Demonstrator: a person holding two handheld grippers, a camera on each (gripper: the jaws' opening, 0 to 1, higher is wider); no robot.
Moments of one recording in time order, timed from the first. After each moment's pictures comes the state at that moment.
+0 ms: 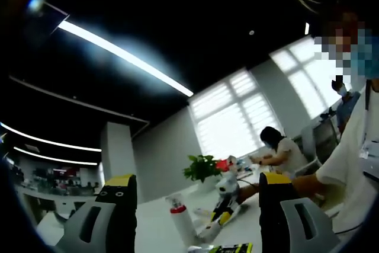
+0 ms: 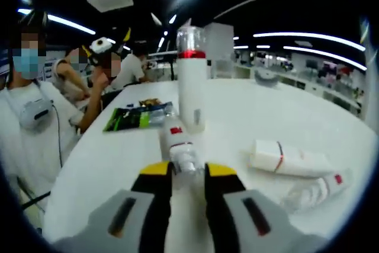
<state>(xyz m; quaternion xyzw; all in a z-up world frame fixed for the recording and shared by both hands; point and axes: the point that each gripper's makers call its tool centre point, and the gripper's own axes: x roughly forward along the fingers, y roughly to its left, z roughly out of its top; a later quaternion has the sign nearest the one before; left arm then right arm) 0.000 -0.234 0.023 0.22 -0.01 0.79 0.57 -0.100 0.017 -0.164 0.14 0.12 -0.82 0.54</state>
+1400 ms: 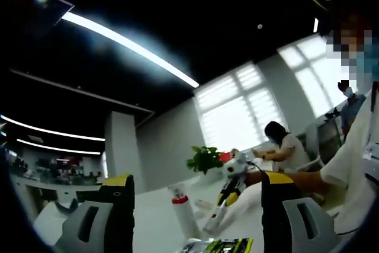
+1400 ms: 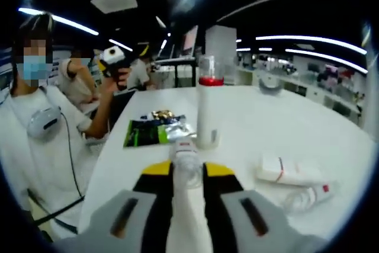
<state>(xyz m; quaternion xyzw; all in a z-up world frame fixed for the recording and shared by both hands) -0.012 -0.231 0.012 0.18 -0.01 0.81 0.56 -0.071 0.009 -0.115 0.13 0.13 -0.82 0.54</state>
